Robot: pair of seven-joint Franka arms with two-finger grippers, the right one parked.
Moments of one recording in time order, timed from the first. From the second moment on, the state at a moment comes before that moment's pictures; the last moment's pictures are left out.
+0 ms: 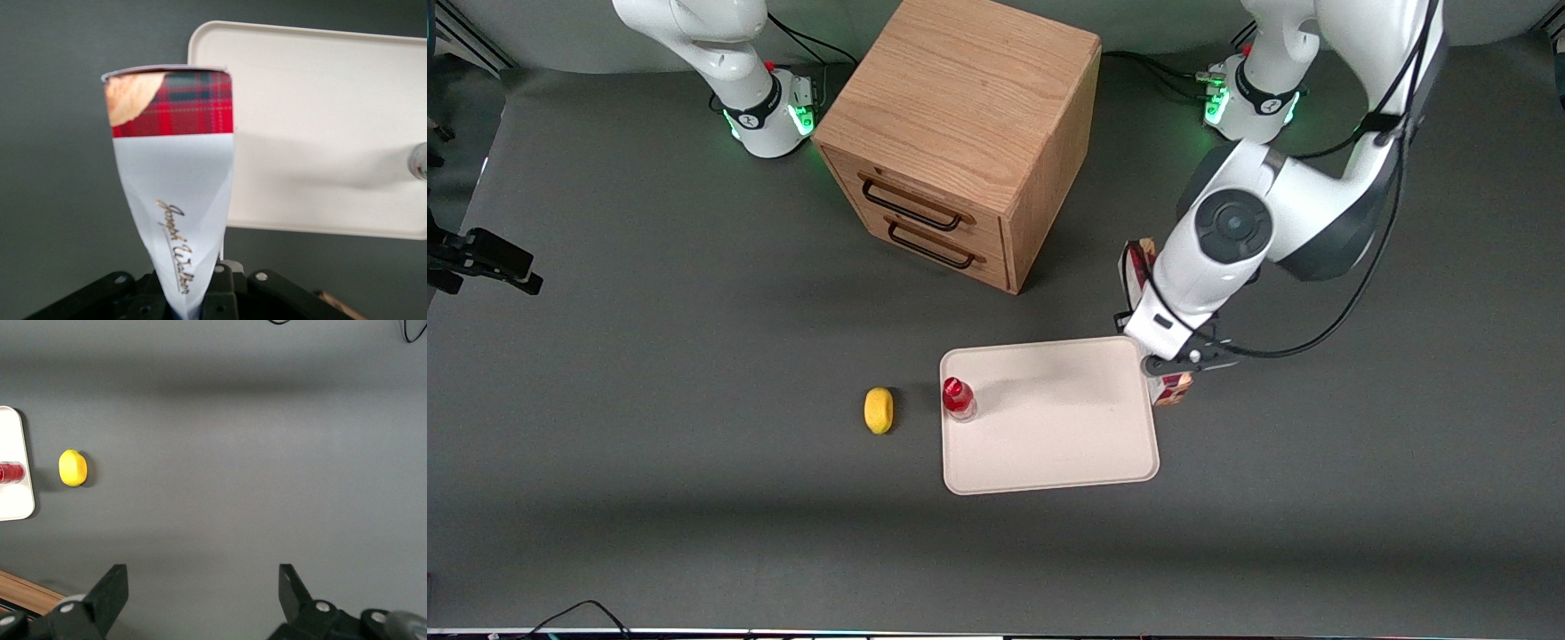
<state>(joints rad) -0.09 0.42 -0.47 -1.69 0.18 2.04 -0.76</state>
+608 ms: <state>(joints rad) -0.10 0.72 -0.47 -1.56 0.31 2.21 -0.82</state>
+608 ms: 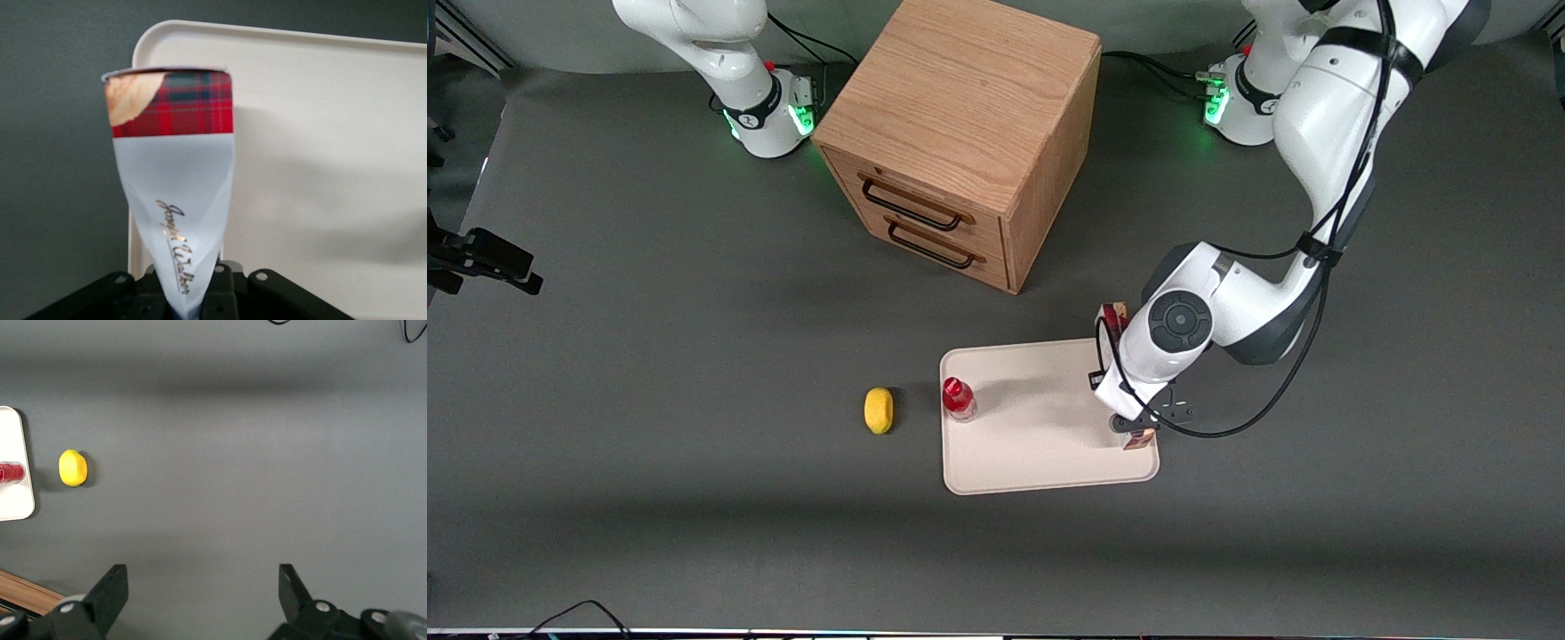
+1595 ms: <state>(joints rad) -0.10 0.79 -0.46 -1.55 0.37 2.27 -0.82</state>
